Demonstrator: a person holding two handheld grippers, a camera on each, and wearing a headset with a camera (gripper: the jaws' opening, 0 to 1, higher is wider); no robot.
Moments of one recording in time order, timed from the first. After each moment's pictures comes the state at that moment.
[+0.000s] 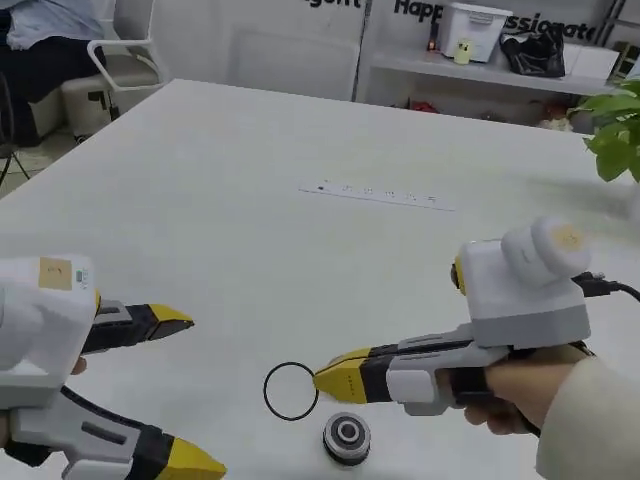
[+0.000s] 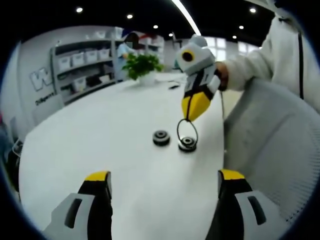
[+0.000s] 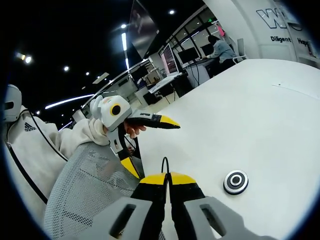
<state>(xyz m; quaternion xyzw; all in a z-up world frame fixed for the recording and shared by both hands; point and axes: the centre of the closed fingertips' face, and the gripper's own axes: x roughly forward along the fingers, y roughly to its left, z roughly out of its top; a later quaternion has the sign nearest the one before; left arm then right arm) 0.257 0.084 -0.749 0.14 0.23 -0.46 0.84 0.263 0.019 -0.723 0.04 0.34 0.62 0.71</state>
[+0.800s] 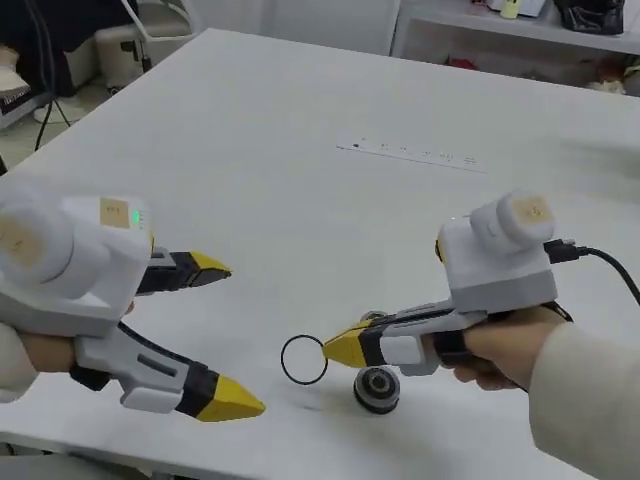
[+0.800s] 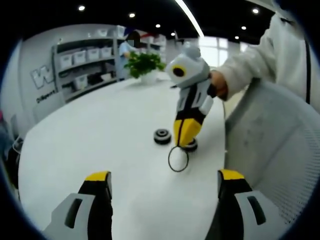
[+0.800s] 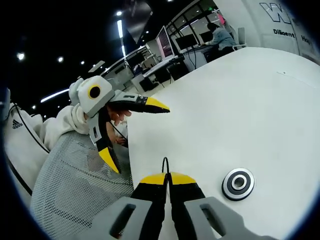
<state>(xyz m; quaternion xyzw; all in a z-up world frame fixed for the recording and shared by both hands) 0.257 0.086 -0.751 0.14 0.23 -0.46 0.85 0.270 0.040 -0.772 0.00 0.38 0.61 0.70</state>
